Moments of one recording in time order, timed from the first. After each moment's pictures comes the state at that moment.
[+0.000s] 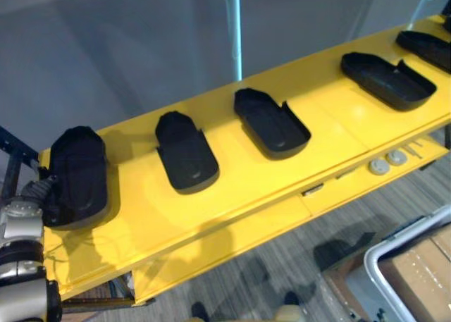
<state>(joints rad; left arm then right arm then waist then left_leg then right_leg) -0.44 0.82 0.25 0.85 0.14 0.31 -0.14 0.31 -0.09 -0.45 0.81 0.12 -0.26 -0.22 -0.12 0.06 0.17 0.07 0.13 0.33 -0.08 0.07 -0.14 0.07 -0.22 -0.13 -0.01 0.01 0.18</state>
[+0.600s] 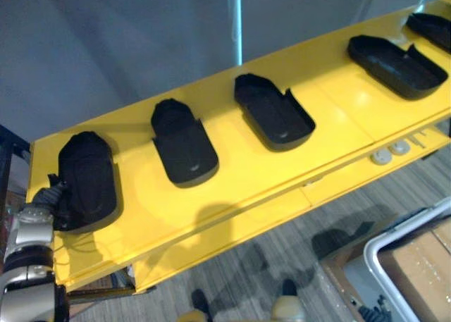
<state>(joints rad) -0.41 0.76 0.25 0.84 0.13 0.30 -0.12 0.26 -0.12 -0.43 0.79 0.14 -0.26 -0.22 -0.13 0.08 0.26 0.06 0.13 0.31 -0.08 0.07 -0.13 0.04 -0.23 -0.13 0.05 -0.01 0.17</state>
